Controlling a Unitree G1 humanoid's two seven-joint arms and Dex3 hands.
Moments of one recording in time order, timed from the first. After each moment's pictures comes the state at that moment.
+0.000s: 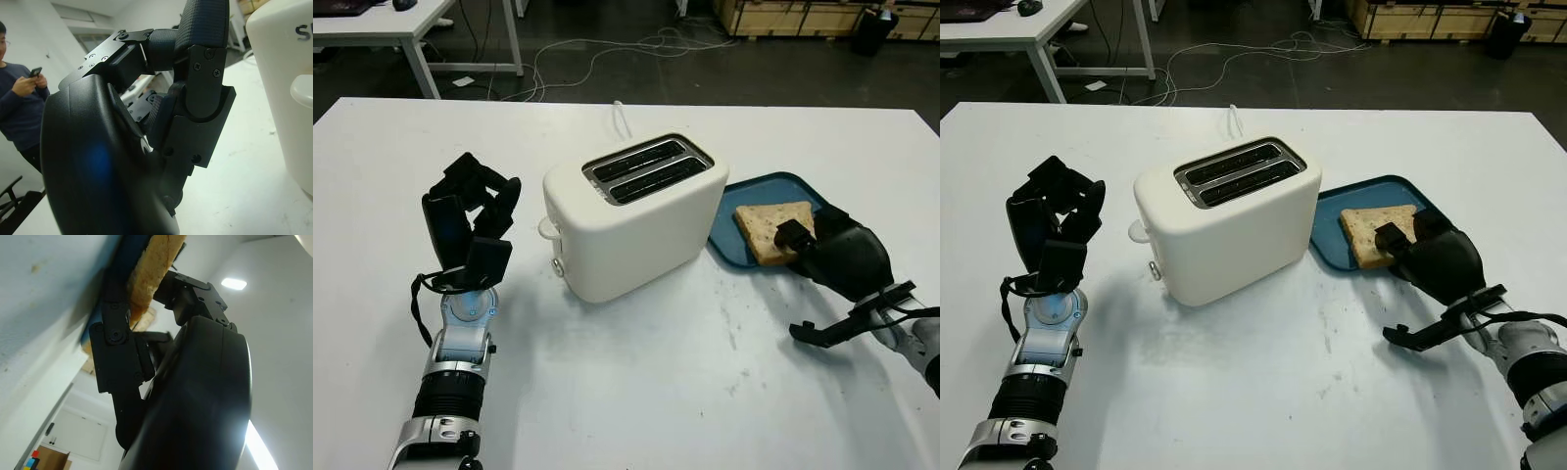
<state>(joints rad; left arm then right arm) -0.33 0.14 0.14 0.41 0.22 -0.57 0.40 -0.50 -0.82 0.59 0.91 -1.03 -0.28 -0.78</state>
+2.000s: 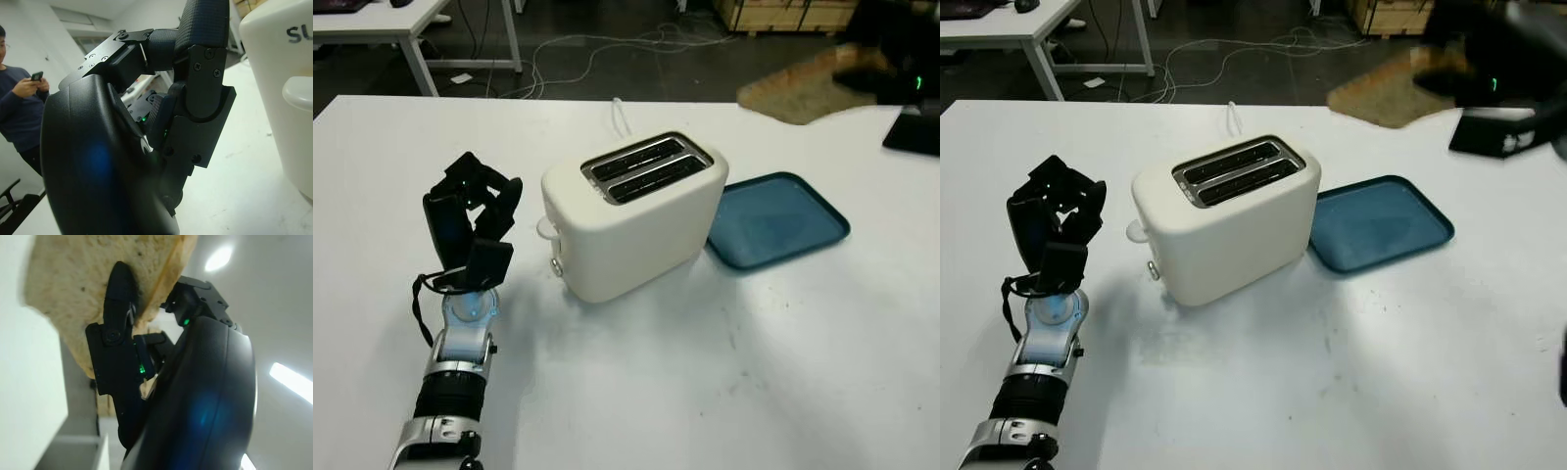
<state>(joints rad) -0.33 0.14 0.14 0.41 0.23 -0.59 0.40 -1.17 -0.83 0.11 0.84 -0.31 -0.57 0.35</state>
